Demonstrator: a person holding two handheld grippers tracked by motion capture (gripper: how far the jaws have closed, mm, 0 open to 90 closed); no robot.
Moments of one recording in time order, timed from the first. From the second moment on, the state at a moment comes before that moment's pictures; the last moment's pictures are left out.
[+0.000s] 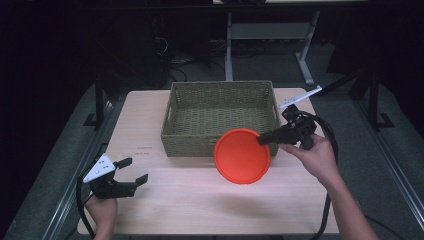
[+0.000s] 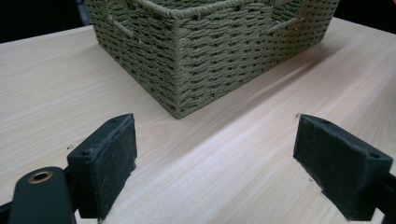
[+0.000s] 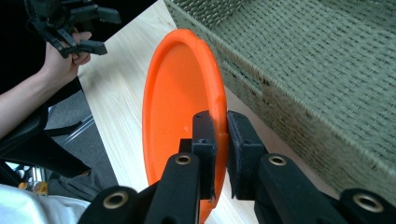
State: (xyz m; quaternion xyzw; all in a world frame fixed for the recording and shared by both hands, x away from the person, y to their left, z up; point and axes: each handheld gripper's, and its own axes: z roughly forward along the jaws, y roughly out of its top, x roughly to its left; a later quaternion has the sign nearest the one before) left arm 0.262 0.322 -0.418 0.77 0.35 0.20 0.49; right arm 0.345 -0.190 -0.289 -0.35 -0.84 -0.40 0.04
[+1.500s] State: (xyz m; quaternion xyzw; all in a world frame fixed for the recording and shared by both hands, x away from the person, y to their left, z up) left arm 0.262 0.322 -0.418 0.77 0.35 0.20 0.50; right arm 0.411 -0.174 -0.240 -0.40 -0.82 -0.41 0.02
